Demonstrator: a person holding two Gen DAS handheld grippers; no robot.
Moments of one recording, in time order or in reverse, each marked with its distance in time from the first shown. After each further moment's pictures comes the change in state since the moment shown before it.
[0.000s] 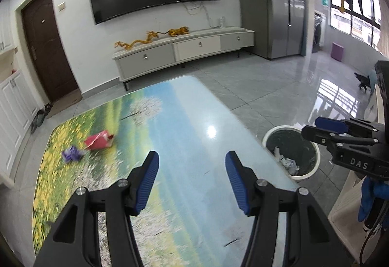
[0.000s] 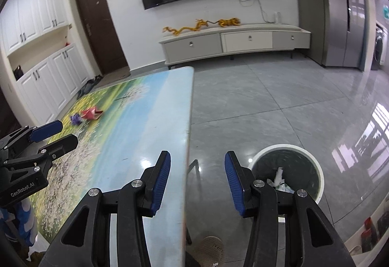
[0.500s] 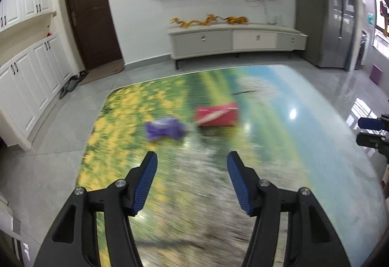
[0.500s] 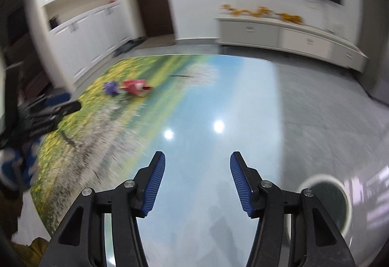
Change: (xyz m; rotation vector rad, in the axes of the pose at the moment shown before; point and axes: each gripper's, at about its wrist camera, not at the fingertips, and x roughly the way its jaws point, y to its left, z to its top) left arm 0.043 0.222 -0.040 -0.182 0.075 0.178; right arm 0.096 0.122 0.049 -0.310 0.147 0.246
